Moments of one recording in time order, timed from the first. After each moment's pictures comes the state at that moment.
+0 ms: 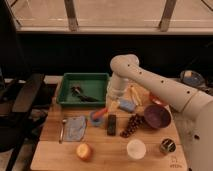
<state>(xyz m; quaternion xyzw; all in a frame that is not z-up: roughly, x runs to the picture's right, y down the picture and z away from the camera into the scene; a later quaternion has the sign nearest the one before) 0.028 0.104 0.752 -0.41 -0.19 -0.10 0.88</state>
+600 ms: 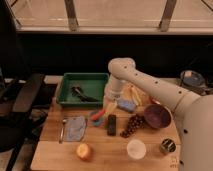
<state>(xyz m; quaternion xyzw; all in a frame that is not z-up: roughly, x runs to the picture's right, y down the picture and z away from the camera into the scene) 0.014 0.115 0.772 -0.43 -0.21 -0.10 0.87</state>
